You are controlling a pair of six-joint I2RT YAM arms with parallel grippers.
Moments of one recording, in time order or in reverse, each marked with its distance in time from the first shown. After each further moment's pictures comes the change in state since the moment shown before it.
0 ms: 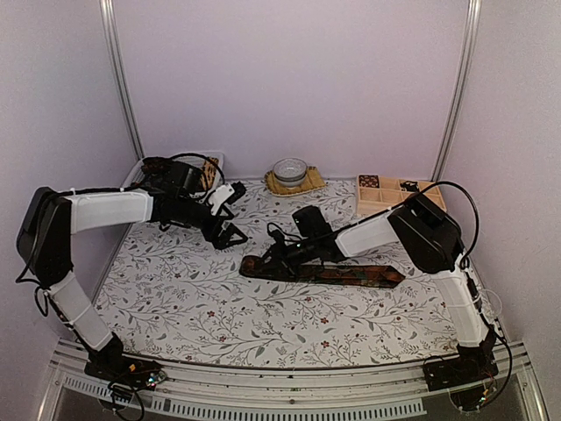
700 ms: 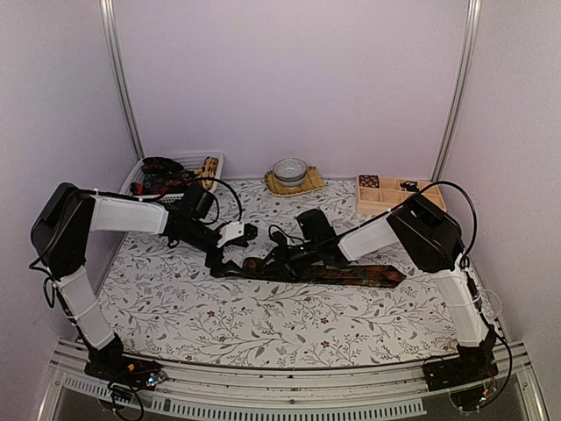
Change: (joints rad) left arm -0.049 0.100 -0.062 -0.047 0.153 0.545; right arm -0.013 0.006 -0.058 0.090 -0.050 -0.014
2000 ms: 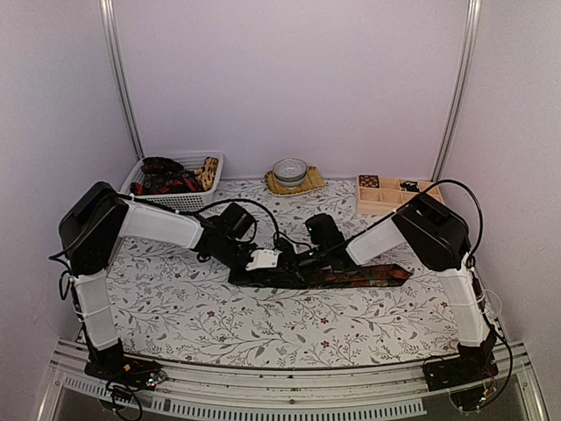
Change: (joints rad) left arm -0.228 0.161 0.083 0.006 -0.303 0.058; right arm -0.016 -0.052 -0.129 0.078 -0.122 -0.038
